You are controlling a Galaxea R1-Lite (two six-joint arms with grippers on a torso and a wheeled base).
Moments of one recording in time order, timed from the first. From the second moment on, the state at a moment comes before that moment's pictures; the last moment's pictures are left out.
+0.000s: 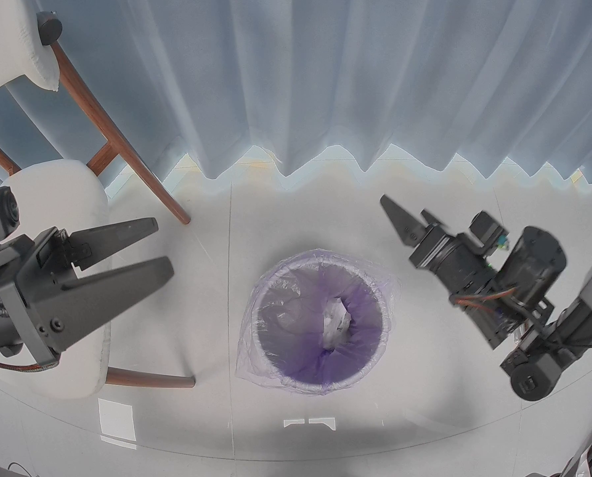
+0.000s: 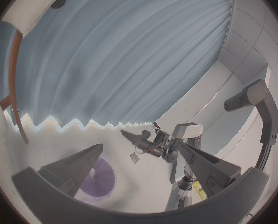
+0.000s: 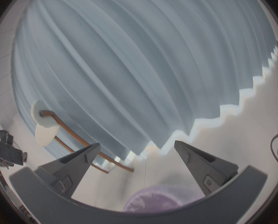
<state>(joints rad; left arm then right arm) -0.49 1.11 -0.57 -0.66 -0.58 -0.31 0.59 1.92 -0.57 -1.55 -0.15 0.47</state>
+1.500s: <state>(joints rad) -0.12 0.26 -0.40 -0.12 -0.34 -0.24 0.32 0.78 -0.65 -0.11 -0.11 -0.01</state>
